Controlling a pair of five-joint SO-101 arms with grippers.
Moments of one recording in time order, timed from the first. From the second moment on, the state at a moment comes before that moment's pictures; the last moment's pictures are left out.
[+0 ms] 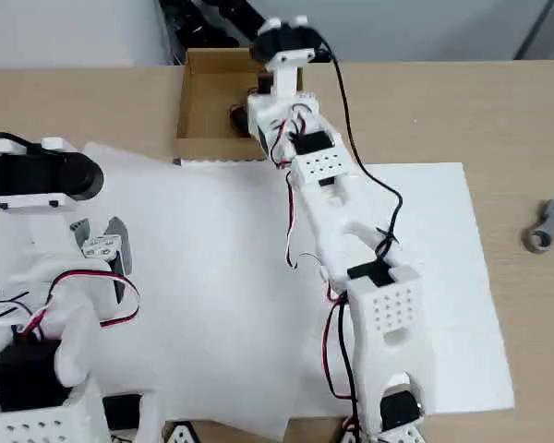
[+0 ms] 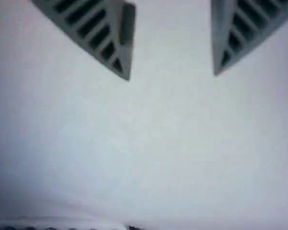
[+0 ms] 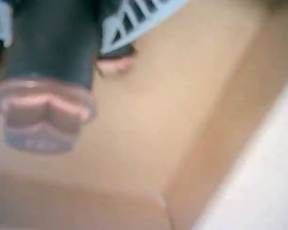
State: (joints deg) left arm -11.0 -61.2 29.0 84.4 1.7; right arm -21.5 37.1 -29.2 27.3 -10.9
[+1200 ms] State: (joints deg) left arm -11.0 -87.1 52.3 74.3 -0.2; right arm -20.5 4.3 -29.4 62.9 -10.9
